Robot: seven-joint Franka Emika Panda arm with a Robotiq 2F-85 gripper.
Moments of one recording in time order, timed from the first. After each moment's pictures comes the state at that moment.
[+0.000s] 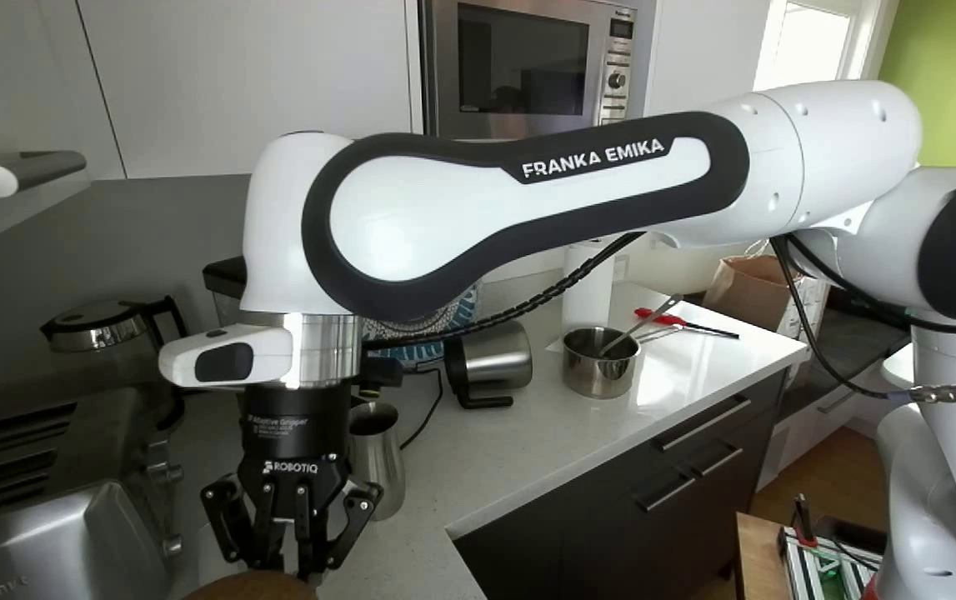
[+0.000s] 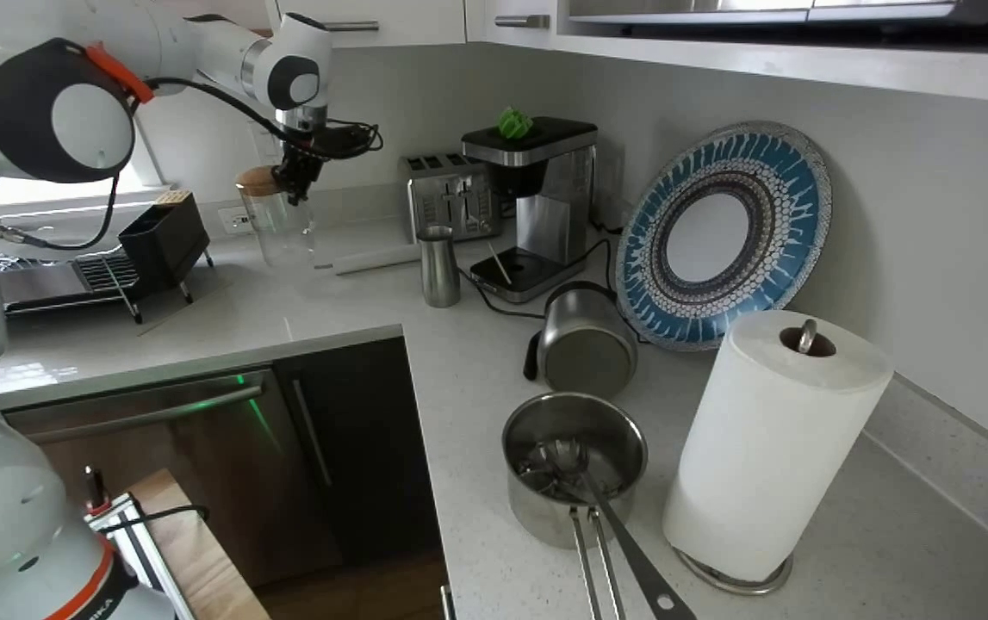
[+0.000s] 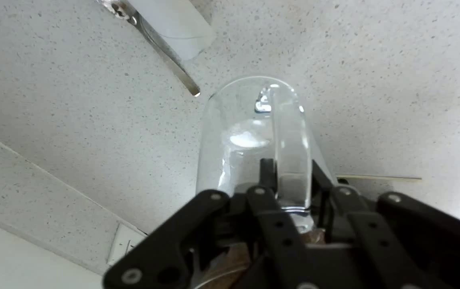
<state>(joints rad) 0.24 0.31 0.29 -1.47 0.28 1.86 -1.52</state>
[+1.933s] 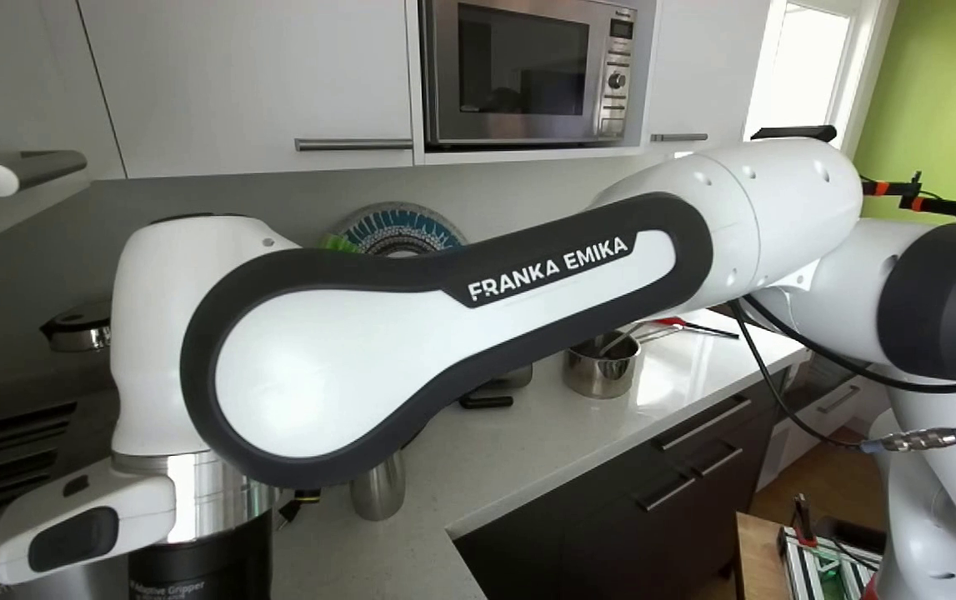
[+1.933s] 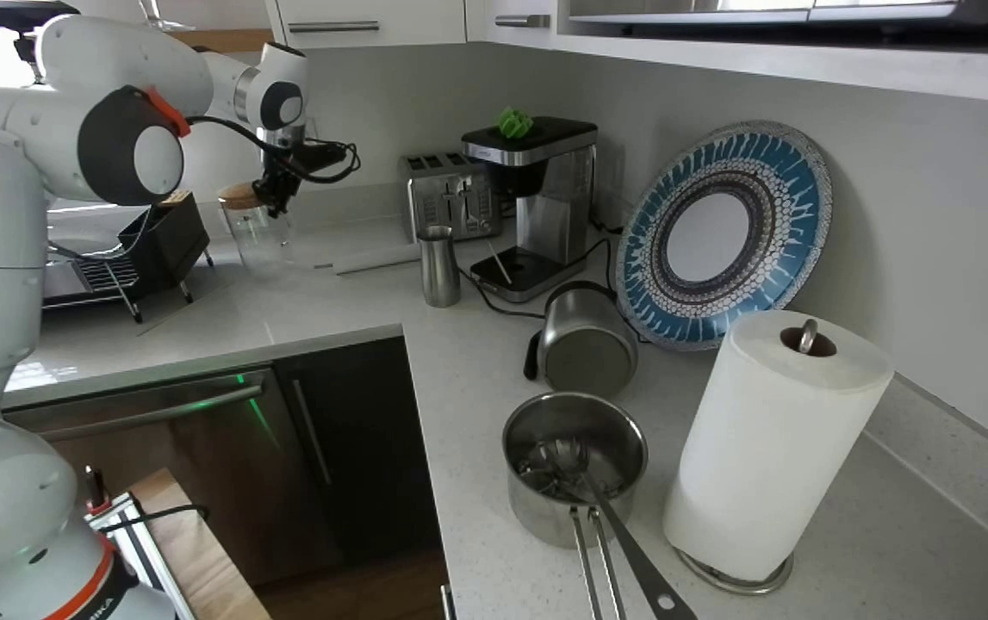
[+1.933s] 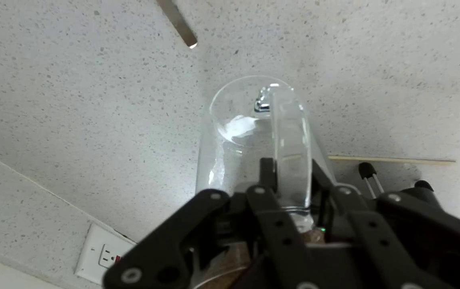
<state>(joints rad) 0.35 0.50 0.35 -1.31 0.18 1.86 -1.40</state>
